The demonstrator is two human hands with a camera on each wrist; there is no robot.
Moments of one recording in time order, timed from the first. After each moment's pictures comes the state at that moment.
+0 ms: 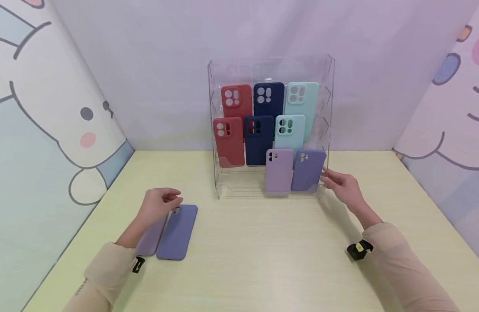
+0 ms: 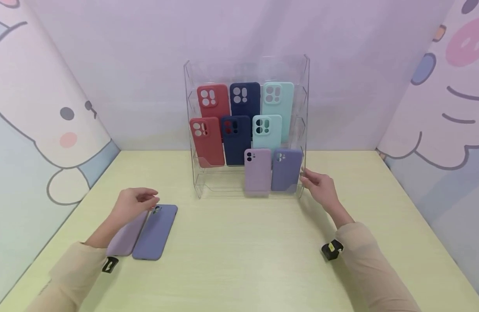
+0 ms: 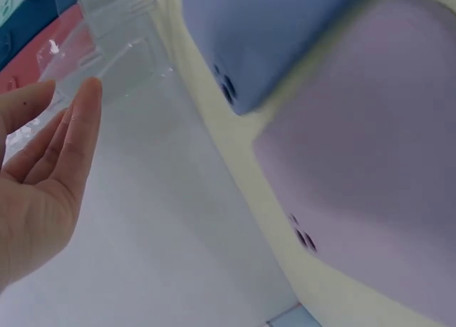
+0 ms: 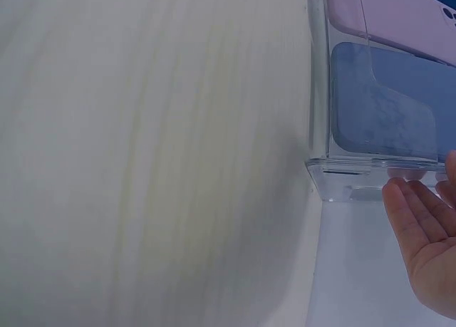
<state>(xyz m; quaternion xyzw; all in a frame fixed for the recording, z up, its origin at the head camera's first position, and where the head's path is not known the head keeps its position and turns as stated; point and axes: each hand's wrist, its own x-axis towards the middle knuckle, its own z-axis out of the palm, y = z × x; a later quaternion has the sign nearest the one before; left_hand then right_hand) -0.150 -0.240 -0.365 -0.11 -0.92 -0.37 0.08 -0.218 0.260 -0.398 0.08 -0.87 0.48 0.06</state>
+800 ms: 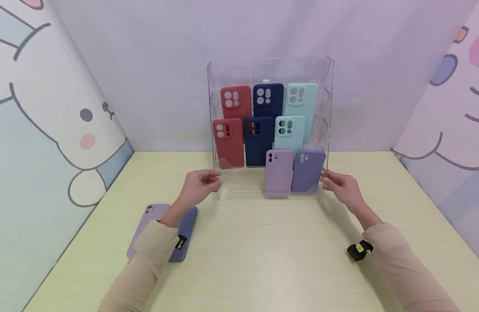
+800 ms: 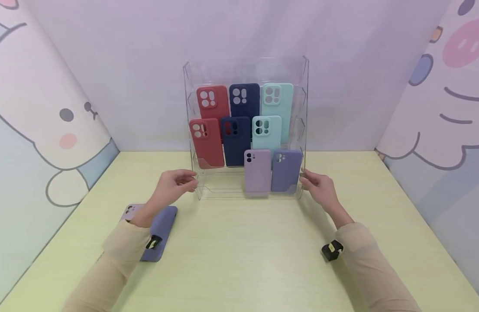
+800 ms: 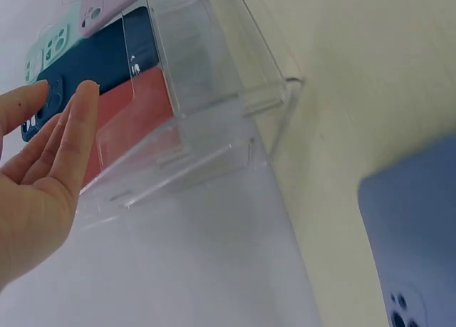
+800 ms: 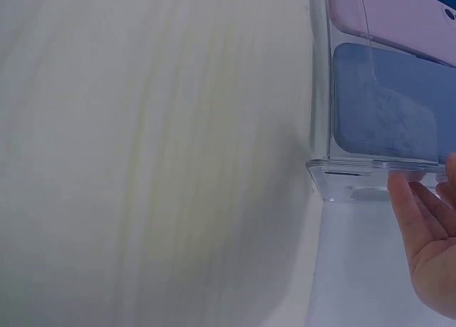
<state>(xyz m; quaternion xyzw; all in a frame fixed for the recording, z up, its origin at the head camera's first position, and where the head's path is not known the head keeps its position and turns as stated) -0.171 -0.143 -0.322 -0.17 -0.85 -0.49 0.05 -0.217 0.259 -0.396 0.10 -0.86 0.51 0.06</state>
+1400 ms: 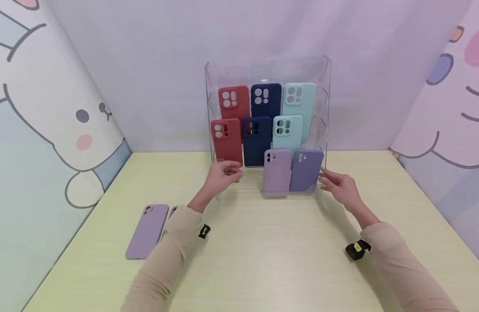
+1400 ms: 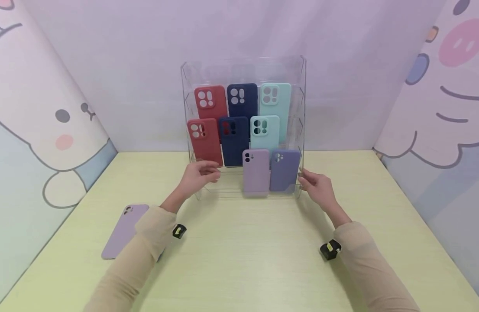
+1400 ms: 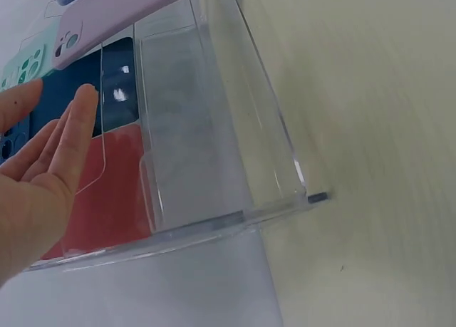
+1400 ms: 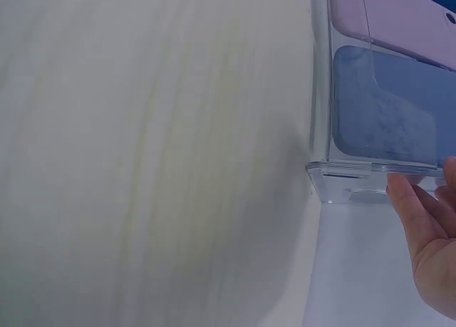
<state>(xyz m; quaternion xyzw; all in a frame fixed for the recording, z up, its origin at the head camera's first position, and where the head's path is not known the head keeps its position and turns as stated) -0.229 -0.100 -0.356 -0.16 -0.82 -0.55 0.01 -0.215 0.257 -0.397 0.10 -0.84 0.53 0.05</state>
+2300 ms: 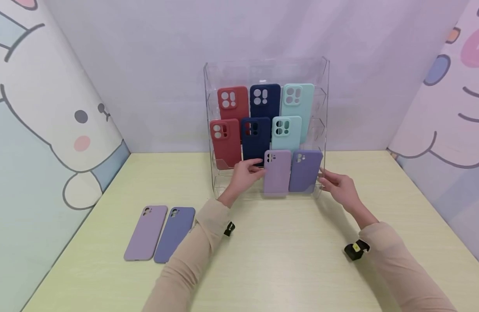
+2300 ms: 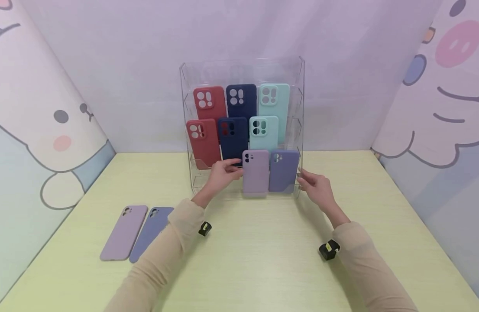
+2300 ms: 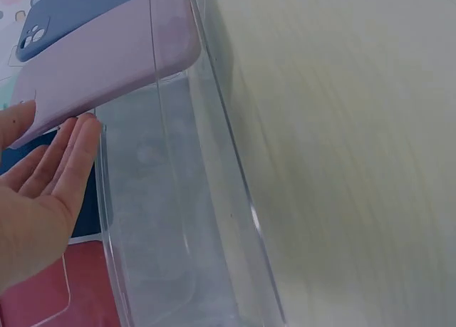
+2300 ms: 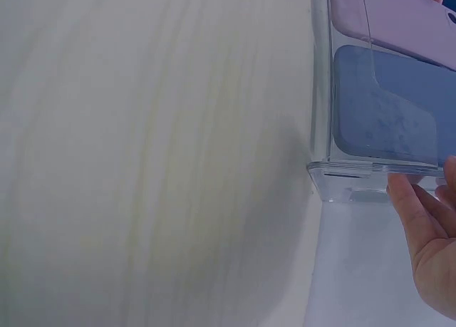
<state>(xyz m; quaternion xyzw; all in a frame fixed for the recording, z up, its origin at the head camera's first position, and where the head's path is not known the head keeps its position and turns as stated) -0.248 -0.037 -0.371 -0.16 -0.83 -0.53 0.02 -0.210 0.255 -0.393 0.10 -0.84 0.53 0.05</state>
